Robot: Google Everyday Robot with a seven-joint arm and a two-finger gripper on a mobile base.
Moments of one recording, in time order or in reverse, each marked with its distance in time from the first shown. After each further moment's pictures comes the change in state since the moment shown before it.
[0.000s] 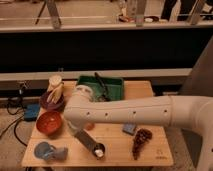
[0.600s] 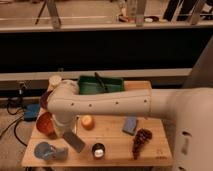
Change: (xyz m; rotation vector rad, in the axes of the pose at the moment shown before) arm 0.033 -0.060 0.009 0.077 -0.122 -0.029
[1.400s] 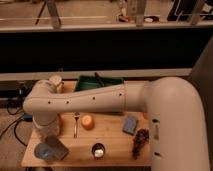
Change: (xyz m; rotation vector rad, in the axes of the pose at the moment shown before) arm 0.023 -0.057 0.008 0.087 -0.030 0.059
